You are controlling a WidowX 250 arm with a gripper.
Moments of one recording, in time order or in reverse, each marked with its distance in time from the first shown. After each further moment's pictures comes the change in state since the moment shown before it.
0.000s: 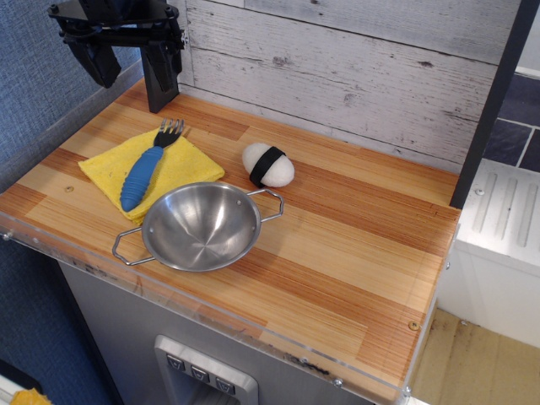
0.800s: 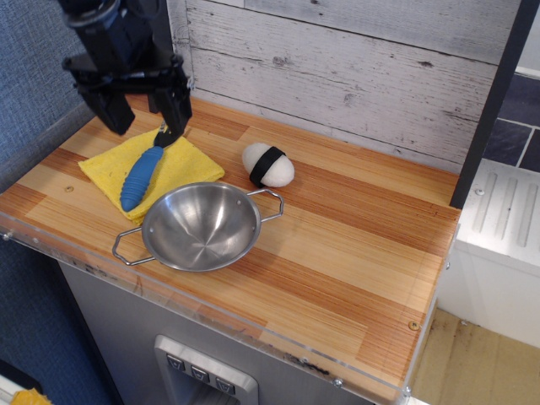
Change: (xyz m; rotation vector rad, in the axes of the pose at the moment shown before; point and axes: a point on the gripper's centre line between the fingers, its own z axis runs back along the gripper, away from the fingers) arm -0.031 -0.009 -0.027 -0.111 0.066 -0.021
